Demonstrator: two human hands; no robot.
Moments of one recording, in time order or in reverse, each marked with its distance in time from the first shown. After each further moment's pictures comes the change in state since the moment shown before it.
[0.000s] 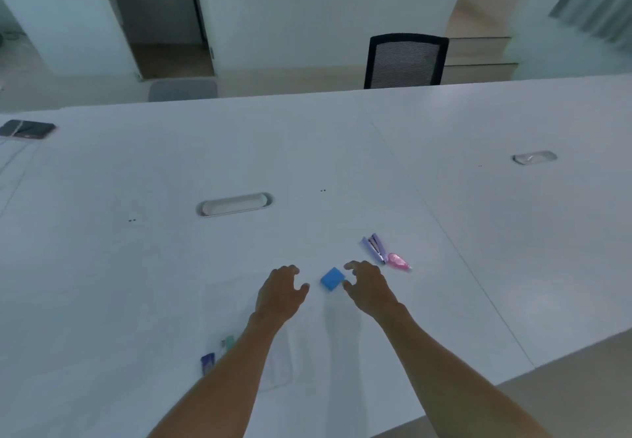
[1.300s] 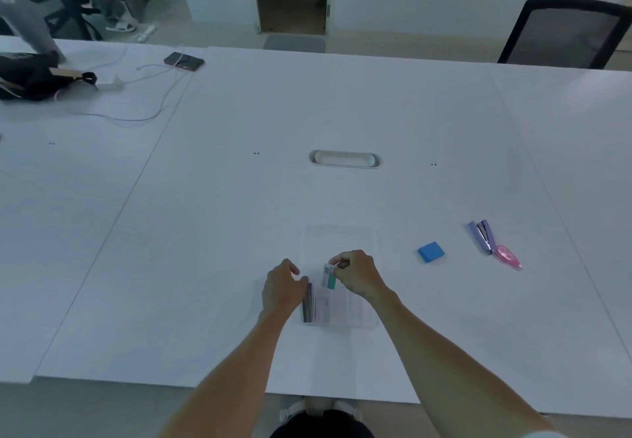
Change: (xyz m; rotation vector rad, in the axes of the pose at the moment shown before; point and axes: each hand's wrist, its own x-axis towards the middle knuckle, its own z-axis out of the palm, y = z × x) left_hand -0.121 -0.167 -0.042 -0.308 0.194 -0.596; right_hand -0.054 -0.154 0.151 0.205 -0.348 -0.079
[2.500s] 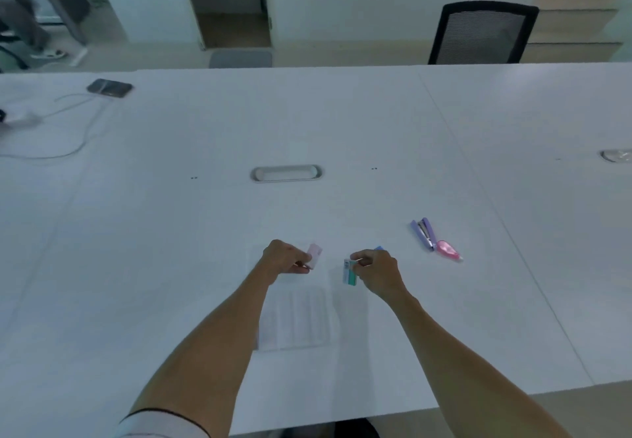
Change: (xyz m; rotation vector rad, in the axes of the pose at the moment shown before) left_hand 0.043 0.128 0.025 -0.400 -0.462 -0.022; right_hand -0.009 0.067 -0.118 0.098 0.284 0.083
